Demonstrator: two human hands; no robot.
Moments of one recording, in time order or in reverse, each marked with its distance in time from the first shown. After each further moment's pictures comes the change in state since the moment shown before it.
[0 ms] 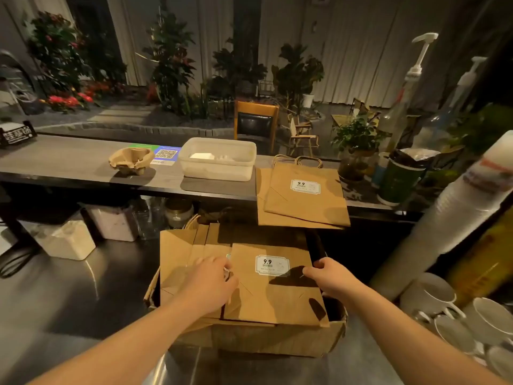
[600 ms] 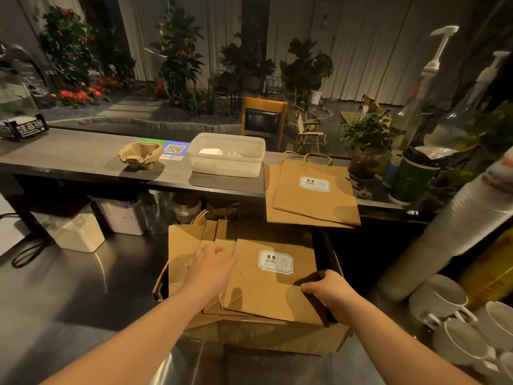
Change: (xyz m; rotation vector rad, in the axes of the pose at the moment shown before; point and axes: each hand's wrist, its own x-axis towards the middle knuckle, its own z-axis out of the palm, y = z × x) left_hand 0.010 -0.008 -0.005 -0.392 0.065 -0.247; right_hand 0.005 0.017 0.038 0.235 -0.066 0.169
